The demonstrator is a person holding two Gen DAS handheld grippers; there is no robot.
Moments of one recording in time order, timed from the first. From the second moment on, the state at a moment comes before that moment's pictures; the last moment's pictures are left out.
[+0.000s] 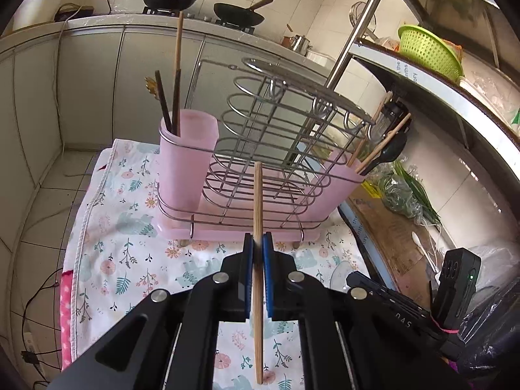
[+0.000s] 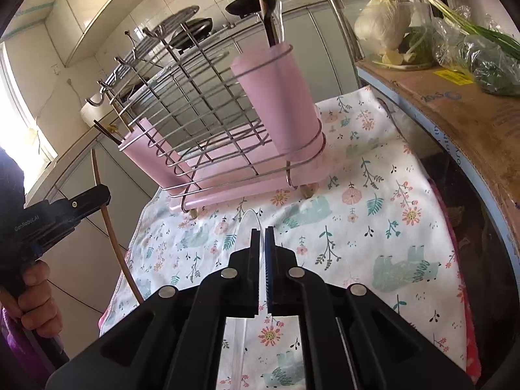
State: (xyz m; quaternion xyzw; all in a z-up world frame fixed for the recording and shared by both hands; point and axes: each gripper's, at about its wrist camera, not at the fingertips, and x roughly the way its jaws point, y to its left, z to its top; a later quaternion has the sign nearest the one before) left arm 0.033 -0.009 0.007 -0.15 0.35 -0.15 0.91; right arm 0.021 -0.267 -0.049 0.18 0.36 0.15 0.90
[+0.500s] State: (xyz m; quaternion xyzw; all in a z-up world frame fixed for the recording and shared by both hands) left arm 0.015 0.028 0.044 -0.19 0.28 -0.14 0.93; right arm 0.016 -0.275 0.009 0.16 0.28 0.15 0.93
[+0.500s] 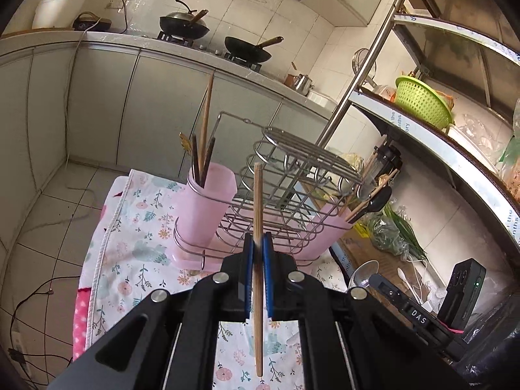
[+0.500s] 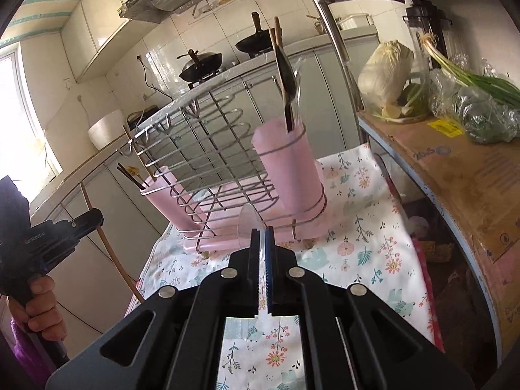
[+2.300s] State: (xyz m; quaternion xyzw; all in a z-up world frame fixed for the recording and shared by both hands) left arm 0.069 0.039 0.179 -0.11 0.07 0.00 0.99; right arm 0.101 -0.278 0.110 0.07 0.16 0.09 0.98
